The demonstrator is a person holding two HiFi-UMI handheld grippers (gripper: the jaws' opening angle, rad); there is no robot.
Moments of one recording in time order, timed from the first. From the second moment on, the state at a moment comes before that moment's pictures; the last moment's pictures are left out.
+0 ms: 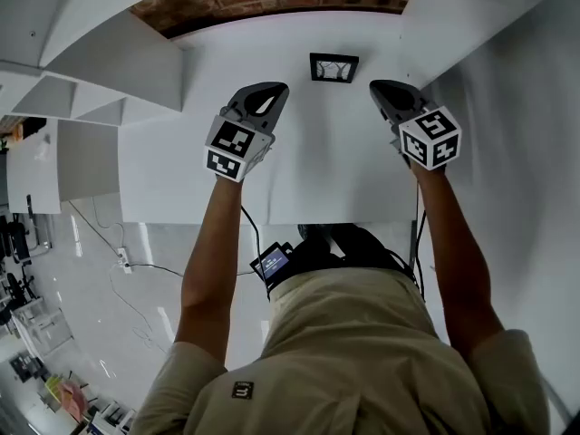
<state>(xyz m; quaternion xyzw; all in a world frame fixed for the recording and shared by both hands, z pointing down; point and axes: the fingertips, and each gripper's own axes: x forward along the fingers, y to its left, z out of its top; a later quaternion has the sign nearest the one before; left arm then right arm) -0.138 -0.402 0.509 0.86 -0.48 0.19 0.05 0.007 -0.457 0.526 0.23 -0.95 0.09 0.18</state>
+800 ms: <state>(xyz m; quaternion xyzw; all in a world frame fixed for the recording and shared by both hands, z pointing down) -0.154 -0.229 0.327 0.86 -0.49 0.13 0.02 -0.006 -0.295 0.316 0.17 -0.98 0.02 0.13</state>
